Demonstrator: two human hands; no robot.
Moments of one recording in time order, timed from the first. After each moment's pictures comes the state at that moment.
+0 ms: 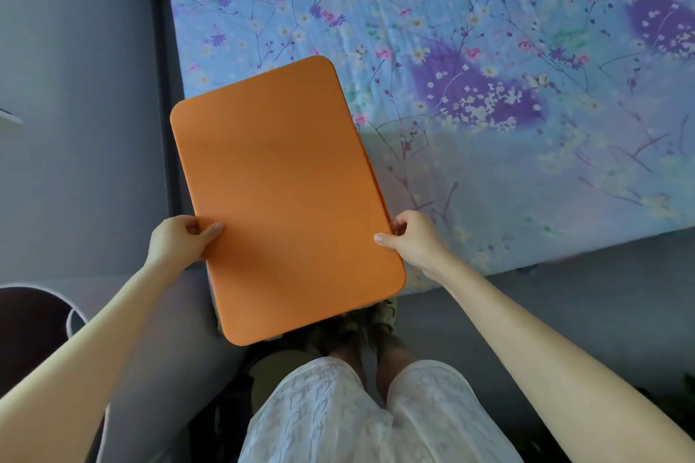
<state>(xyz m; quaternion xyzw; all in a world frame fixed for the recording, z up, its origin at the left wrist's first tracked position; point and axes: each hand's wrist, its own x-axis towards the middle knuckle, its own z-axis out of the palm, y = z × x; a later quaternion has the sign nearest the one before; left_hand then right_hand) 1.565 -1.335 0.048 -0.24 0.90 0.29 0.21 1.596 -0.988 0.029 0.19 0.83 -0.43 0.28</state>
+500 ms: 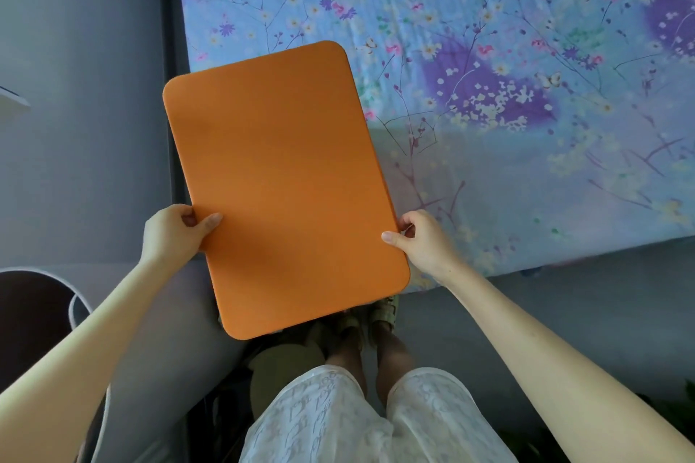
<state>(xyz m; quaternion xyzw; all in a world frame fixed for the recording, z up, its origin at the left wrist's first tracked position) 1.573 -1.331 0.066 -0.23 0.92 0.27 0.17 1.607 -0.981 0.013 0.12 0.86 -0.42 0.25</state>
